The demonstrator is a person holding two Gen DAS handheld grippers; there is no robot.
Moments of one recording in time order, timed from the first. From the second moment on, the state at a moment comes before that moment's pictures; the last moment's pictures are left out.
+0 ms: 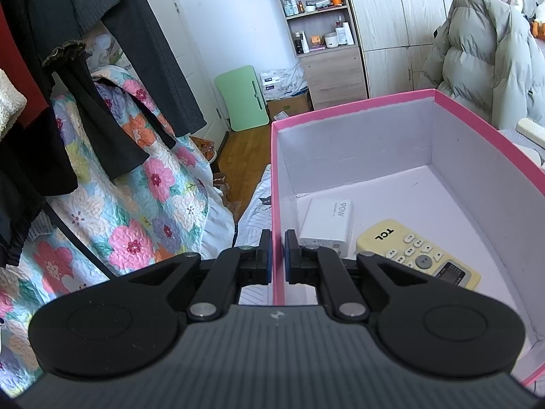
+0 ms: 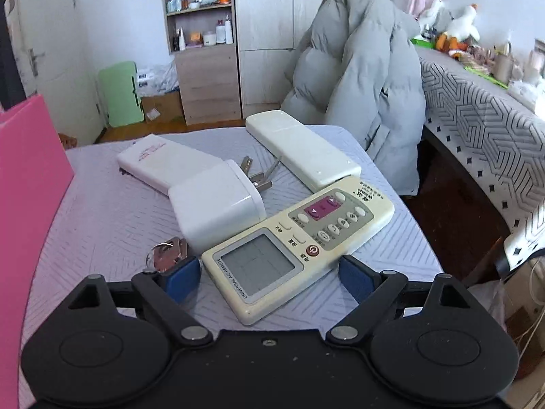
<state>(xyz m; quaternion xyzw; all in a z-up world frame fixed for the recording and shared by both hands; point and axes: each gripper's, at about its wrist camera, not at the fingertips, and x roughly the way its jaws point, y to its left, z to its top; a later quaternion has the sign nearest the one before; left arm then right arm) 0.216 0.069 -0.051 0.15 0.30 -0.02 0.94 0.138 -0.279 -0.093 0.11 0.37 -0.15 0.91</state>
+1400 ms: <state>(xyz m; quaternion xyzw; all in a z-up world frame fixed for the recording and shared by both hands) 0.219 0.067 -0.051 0.15 0.31 -0.02 0.94 0.099 -0.309 -0.066 0.11 0.41 -0.07 0.90</state>
